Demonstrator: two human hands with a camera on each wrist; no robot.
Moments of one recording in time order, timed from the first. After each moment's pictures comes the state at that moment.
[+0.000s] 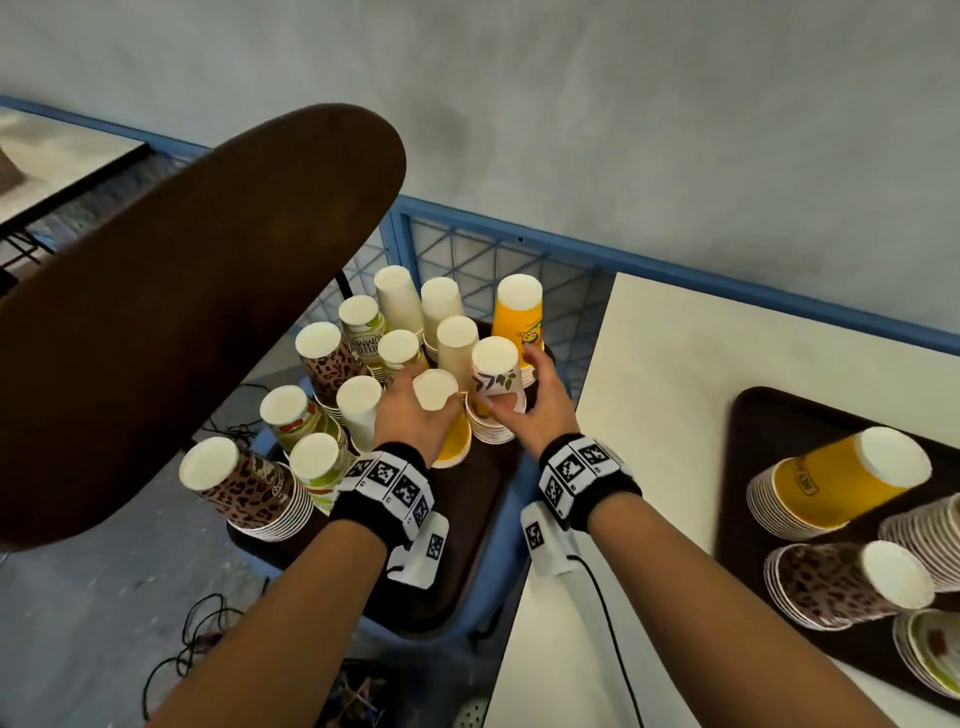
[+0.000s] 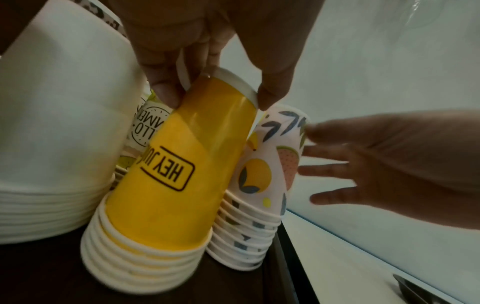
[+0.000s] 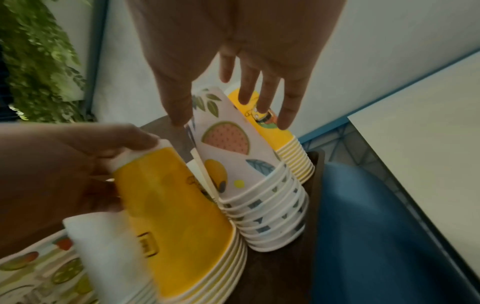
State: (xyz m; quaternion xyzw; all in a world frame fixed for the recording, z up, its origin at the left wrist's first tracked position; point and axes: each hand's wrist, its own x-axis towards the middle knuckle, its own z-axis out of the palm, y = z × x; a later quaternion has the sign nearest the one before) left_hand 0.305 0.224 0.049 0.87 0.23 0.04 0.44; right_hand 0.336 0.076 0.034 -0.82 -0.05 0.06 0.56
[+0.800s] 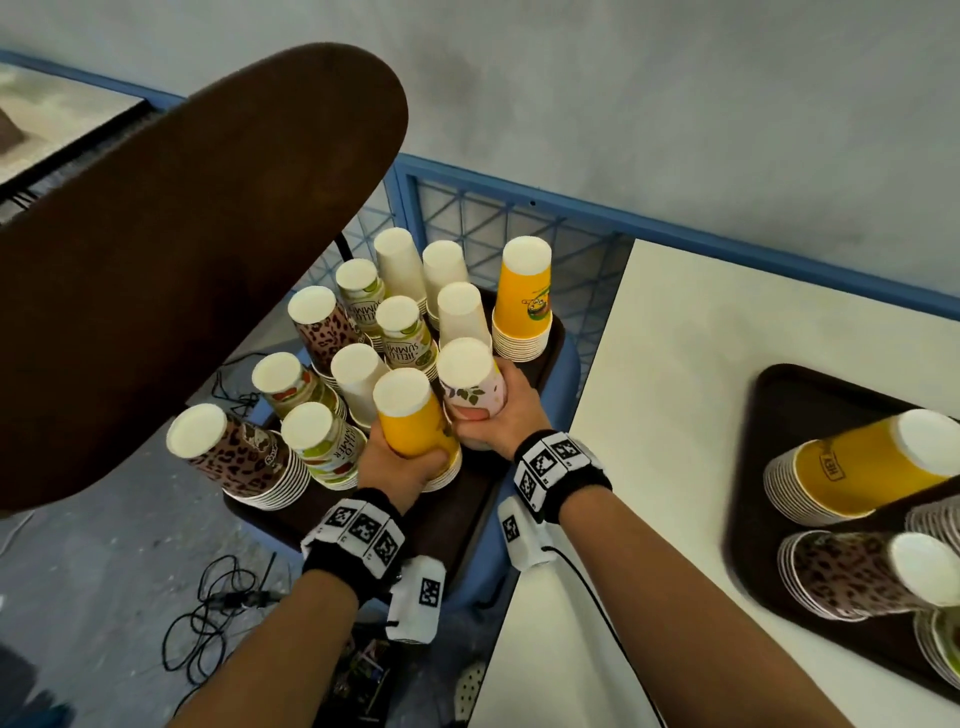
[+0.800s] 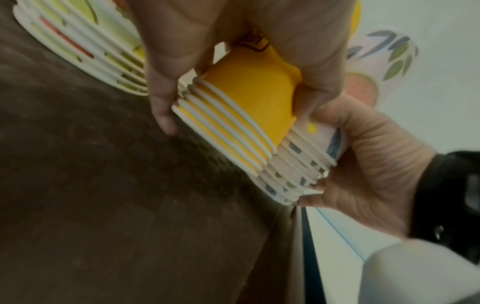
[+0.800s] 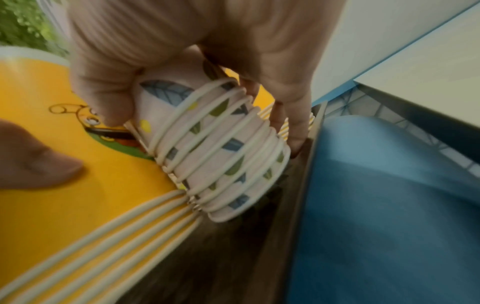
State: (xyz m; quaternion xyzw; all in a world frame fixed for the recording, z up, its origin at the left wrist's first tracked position) left_hand 0.251 0.238 -0.019 0.76 0.29 0.01 0.58; right_hand 0.328 0.105 -0.016 -0.83 -0.02 0.17 0.54
